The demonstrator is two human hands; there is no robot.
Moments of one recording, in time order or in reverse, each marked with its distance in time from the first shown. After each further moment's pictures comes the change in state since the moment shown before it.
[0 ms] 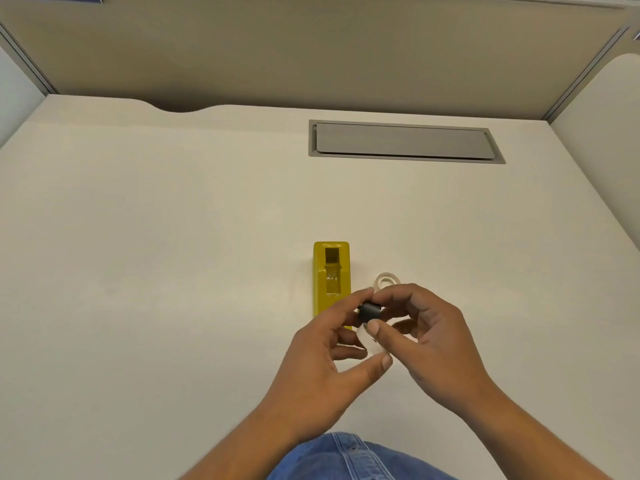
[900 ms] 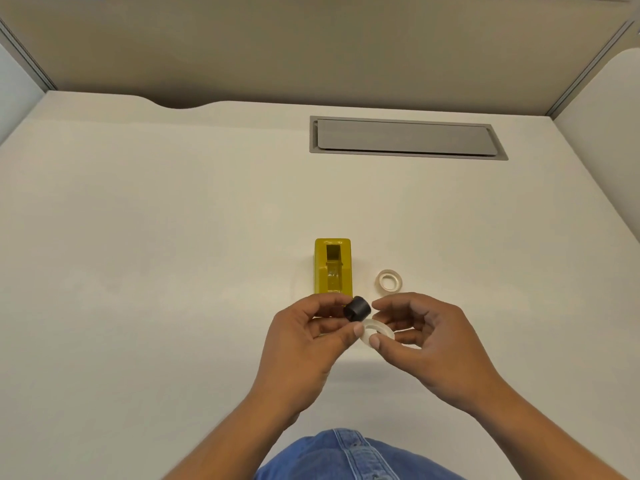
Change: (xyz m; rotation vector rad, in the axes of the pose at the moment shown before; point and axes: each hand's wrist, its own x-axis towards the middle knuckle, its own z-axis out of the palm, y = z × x) left_hand 0.010 -0.009 -0.009 -0.174 0.171 -0.189; right_hand -0.002 0.012 -0.010 -0.036 -0.075 0.105
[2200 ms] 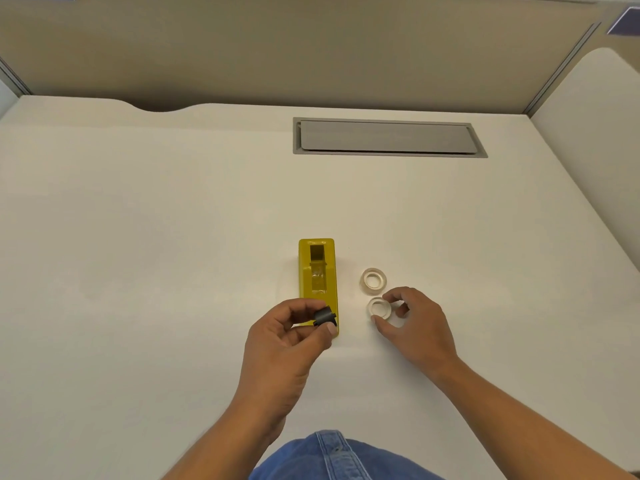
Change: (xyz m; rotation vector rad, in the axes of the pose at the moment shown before) left_hand -0.008 -0.004 0.002 -0.127 0.107 -0.107; right_hand 0.038 0.107 -0.007 -0.490 0.265 0.075
